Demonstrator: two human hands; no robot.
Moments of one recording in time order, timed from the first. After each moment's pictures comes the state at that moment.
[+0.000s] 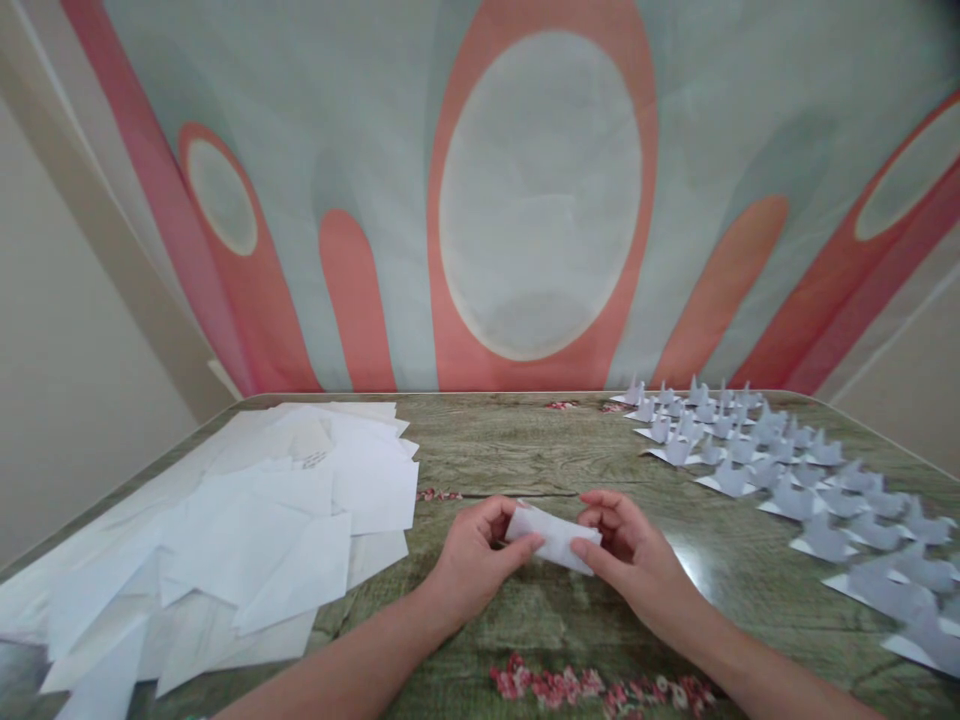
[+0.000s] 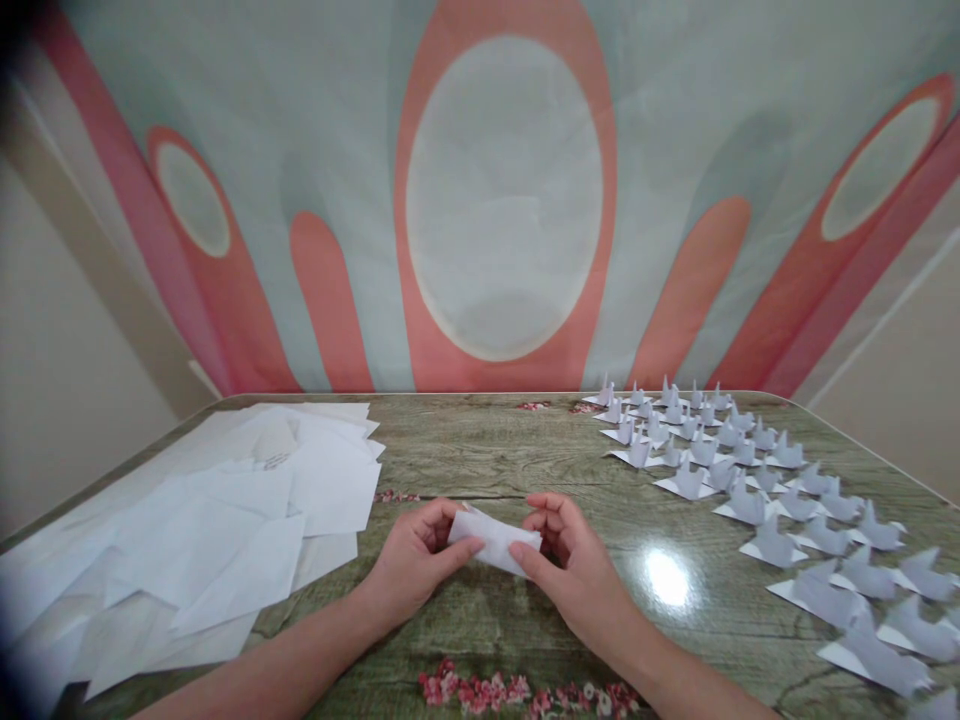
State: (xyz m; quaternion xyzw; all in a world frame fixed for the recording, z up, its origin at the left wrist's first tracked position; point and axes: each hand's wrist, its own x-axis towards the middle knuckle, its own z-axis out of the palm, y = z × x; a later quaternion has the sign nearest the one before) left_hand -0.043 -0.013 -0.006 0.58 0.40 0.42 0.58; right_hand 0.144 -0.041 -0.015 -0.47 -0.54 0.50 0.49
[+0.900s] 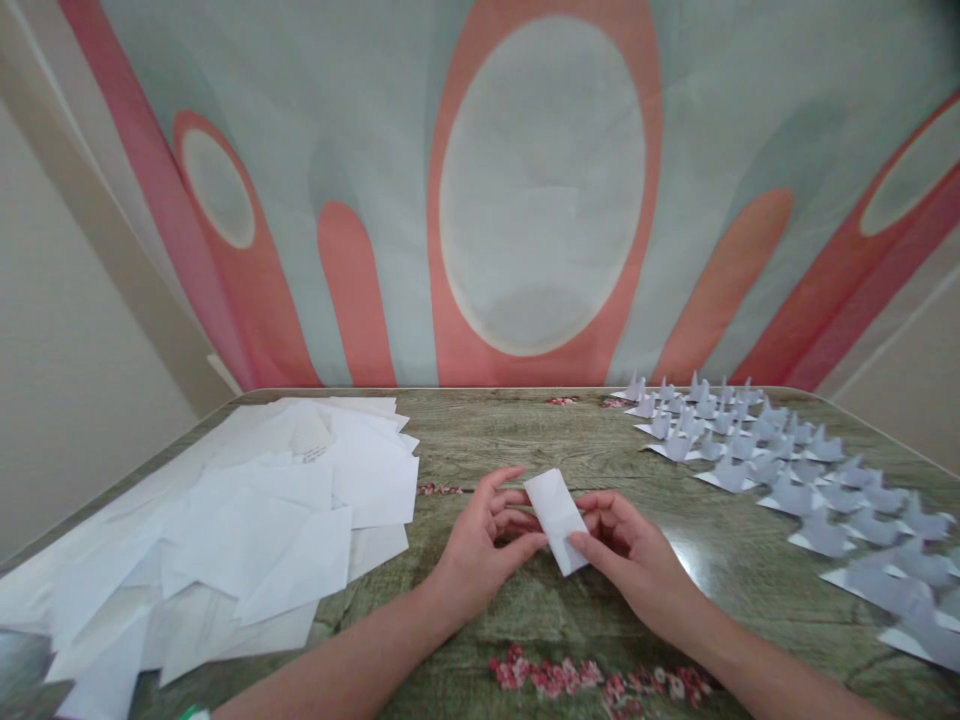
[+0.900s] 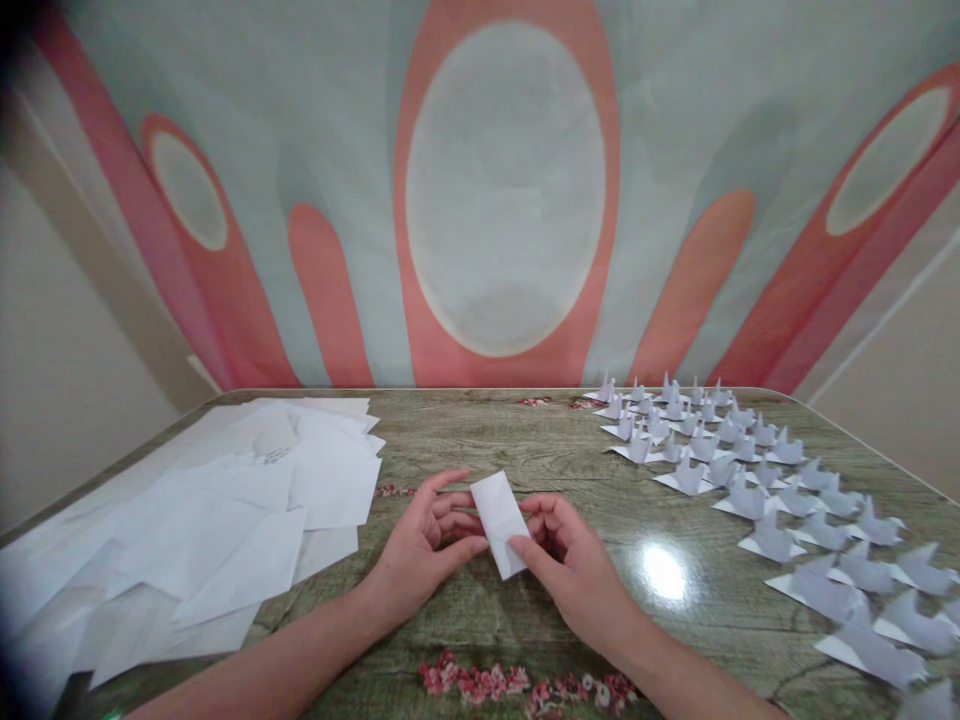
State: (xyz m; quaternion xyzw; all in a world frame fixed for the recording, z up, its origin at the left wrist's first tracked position) left_hand -0.041 -0.016 -0.004 0.58 0.33 0.45 0.60; right_hand 0.145 -0.041 -0.016 -0.47 -0.58 0.49 0.45
